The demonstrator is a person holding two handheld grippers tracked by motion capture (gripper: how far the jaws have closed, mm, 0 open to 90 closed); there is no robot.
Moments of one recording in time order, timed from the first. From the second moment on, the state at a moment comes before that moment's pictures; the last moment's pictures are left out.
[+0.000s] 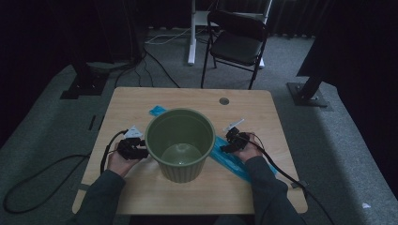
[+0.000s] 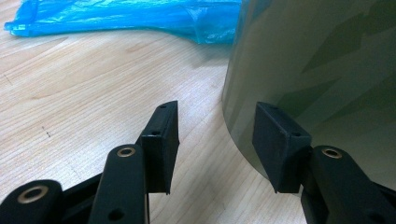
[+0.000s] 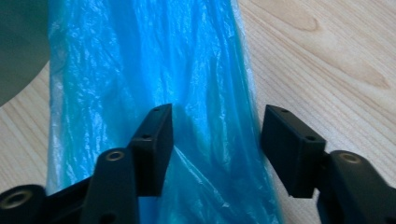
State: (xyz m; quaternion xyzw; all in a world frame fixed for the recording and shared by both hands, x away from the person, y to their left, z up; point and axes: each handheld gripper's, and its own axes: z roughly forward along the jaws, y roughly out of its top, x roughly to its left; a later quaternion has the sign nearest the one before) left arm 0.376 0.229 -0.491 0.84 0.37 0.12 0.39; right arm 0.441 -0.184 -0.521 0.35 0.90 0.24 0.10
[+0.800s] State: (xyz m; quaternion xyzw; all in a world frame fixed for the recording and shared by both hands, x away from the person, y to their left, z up) left arm 0.374 0.228 -0.490 0.84 0.37 0.12 0.39; right arm 0.444 -0.204 -0.493 0.38 0.87 0.30 0.09
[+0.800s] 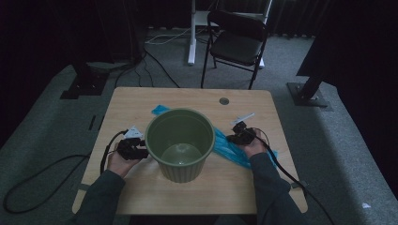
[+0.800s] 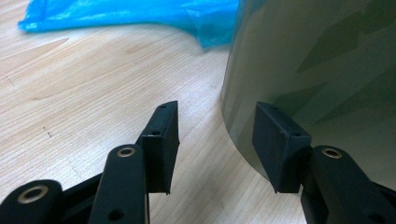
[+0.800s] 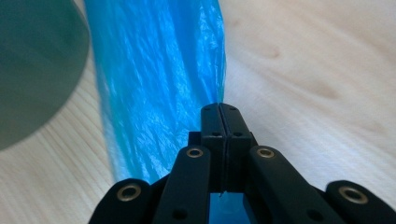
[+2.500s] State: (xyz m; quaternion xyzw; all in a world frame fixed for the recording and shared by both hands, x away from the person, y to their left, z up) left arm 0.373 0.225 -0.489 0.84 0.36 0.12 0.39; right arm 0.432 -0.200 -0.319 0.29 0.82 0.47 0.12
